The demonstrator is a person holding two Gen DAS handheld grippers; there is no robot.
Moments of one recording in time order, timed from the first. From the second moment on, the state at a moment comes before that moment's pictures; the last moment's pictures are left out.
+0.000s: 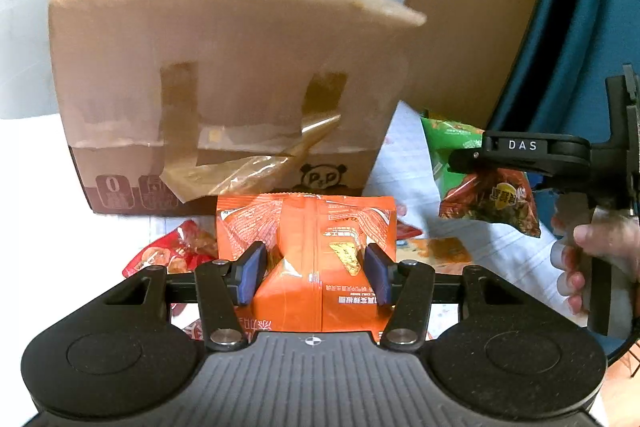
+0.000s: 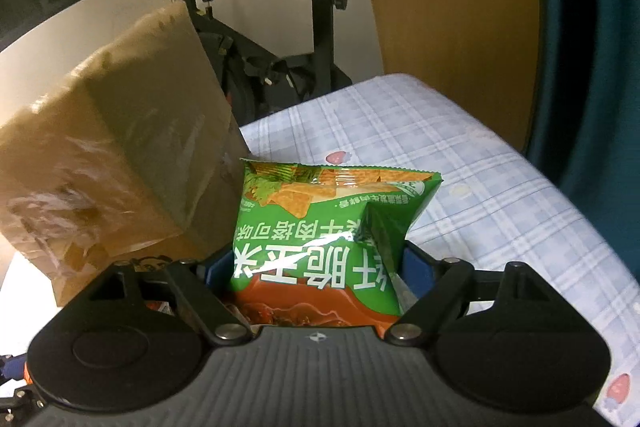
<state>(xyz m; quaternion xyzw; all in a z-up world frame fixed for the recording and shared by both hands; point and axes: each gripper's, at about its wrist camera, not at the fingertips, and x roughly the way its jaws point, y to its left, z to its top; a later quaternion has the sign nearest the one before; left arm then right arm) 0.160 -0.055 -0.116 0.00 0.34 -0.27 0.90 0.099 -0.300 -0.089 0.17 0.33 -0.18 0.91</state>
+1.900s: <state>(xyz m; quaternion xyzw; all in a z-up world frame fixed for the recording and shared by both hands) 0.312 -0.023 0.022 0.03 0.23 -0.16 0.96 0.262 -0.209 -0.008 0.03 0.22 0.00 0.98</state>
